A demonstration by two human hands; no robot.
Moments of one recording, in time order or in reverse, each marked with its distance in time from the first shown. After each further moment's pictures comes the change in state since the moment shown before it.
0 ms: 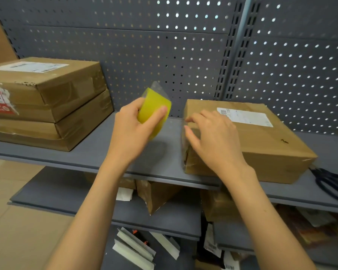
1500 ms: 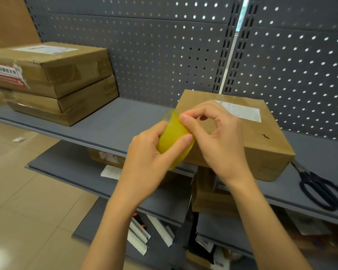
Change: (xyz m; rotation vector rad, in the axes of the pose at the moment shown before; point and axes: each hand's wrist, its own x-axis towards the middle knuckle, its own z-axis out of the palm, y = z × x) left_hand -0.089 0.072 0.064 -0.012 -0.057 -0.116; right_hand -0.035 0.038 -0.047 0.976 0.073 -0.005
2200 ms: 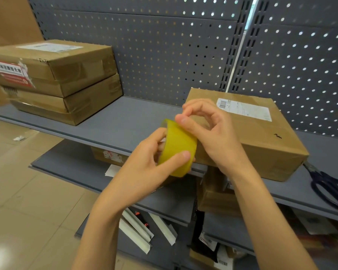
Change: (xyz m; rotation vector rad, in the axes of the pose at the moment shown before) left_hand -0.008 -0.008 -0.031 -0.294 -0.315 -0.237; right_hand 0.009 -0.005 0.020 0.383 -0.170 0.261
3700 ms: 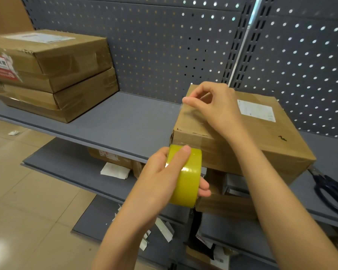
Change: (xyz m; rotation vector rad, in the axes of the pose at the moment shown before) left_hand 0.003 0.006 0.034 -0.373 0.064 -0.347; right_hand 0.068 0.043 -0.033 -0.669 0.103 0.006
